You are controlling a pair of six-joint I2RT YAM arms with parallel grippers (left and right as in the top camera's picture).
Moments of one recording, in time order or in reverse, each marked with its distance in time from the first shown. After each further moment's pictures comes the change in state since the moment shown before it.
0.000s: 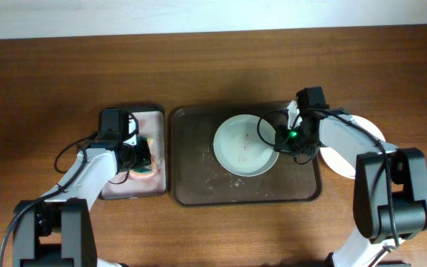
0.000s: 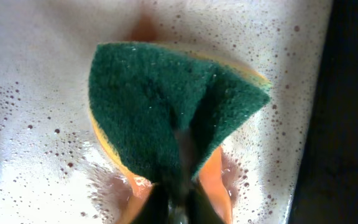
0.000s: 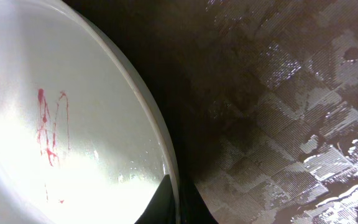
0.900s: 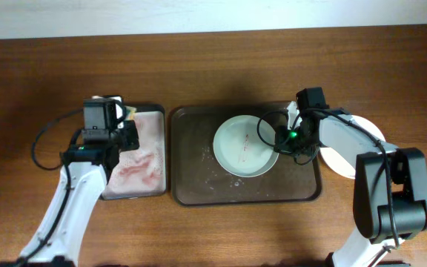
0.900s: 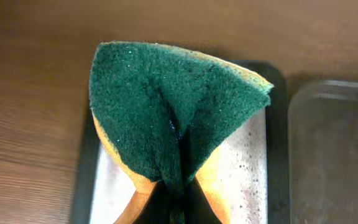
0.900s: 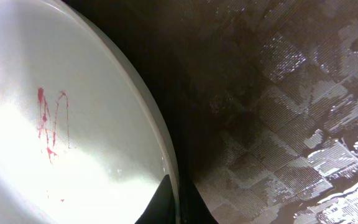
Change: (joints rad) left arm 0.000 -0.240 0.048 0.046 -0.156 0.075; right arm 0.000 0.000 0.000 -0.010 -0.006 0.000
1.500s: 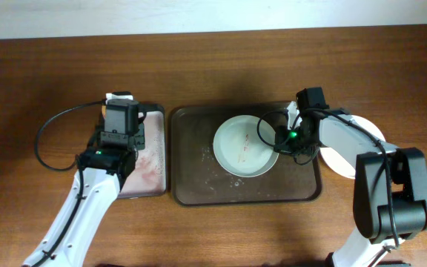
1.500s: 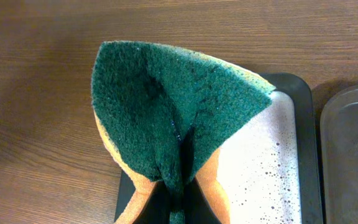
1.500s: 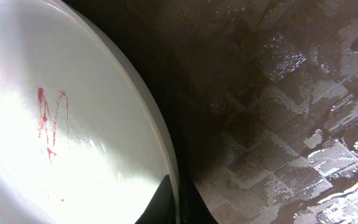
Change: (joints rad) left arm -0.154 -0.050 0.000 0.005 -0.328 0.034; right arm 0.000 0.000 0.000 0.000 0.000 0.000
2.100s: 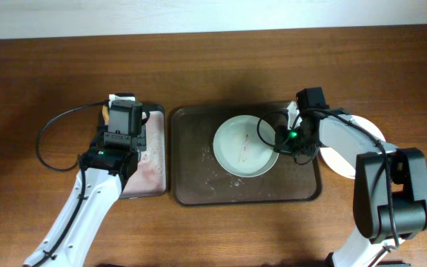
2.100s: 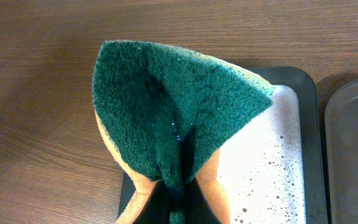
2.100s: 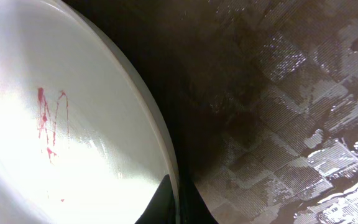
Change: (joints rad) left arm -0.016 0.000 0.000 -0.019 -0.026 0.000; right arm 0.000 0.000 0.000 0.000 0.000 0.000
